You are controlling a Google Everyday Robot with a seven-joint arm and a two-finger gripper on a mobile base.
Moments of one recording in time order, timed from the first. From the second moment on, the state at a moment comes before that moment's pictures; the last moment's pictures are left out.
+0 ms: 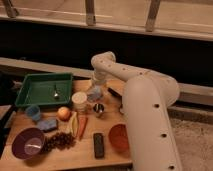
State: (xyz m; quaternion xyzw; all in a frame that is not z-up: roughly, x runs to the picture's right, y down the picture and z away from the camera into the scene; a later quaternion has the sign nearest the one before) arm -0.037 0.004 0.944 -0.29 0.11 0.64 0.71
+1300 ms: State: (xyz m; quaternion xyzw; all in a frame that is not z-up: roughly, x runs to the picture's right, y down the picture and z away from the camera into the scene) arm -0.030 0.019 0.987 -0.28 0.15 0.64 0.70
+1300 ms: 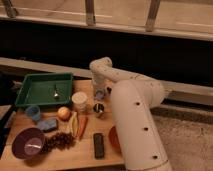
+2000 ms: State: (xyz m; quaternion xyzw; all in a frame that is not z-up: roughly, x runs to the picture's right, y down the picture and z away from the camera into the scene) arm -0.028 -0.023 0.928 -0.29 0.05 0.66 0.69
